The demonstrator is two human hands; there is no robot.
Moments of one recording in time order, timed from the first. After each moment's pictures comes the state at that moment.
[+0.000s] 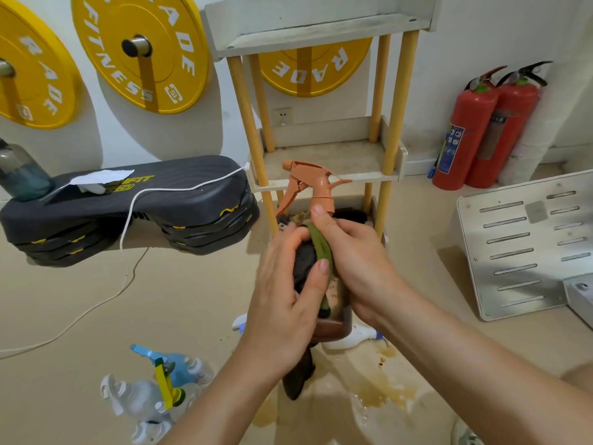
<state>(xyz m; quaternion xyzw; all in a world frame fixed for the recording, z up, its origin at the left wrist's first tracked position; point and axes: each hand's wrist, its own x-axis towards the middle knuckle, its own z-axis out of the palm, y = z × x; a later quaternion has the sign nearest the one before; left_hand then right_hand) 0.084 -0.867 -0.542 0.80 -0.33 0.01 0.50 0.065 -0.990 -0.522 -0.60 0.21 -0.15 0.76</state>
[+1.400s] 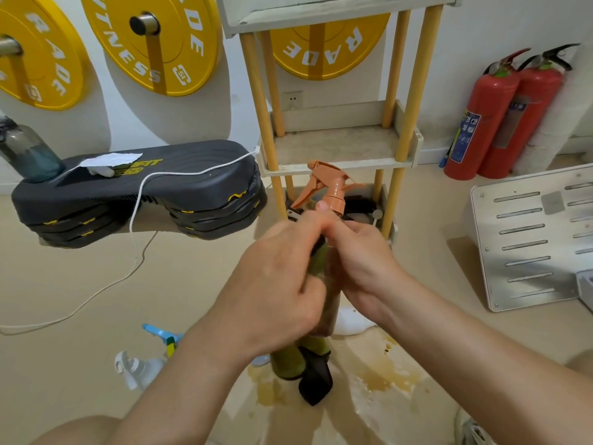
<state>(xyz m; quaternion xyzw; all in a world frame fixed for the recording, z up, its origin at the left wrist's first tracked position) 0.089 -0.841 -0.491 0.83 -0.48 0.04 0.28 0.068 -0.973 -0.530 -0.52 0.25 -0.09 0.81</state>
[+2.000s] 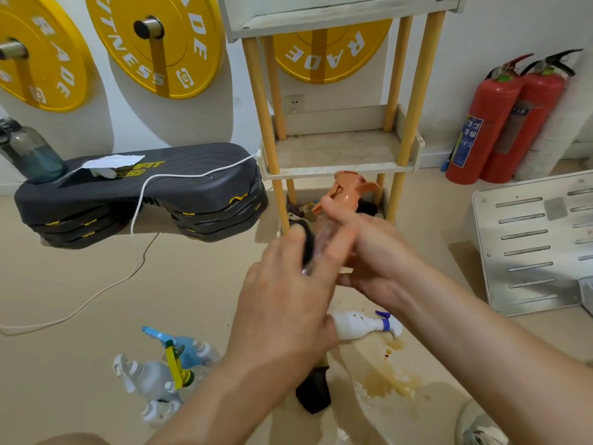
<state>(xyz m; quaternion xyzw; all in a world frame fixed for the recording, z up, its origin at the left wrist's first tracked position) 0.070 -0.850 -0.515 0.89 -0.41 0.12 0.13 0.068 -0.995 -0.517 -0.50 0.25 -0.04 0.83</state>
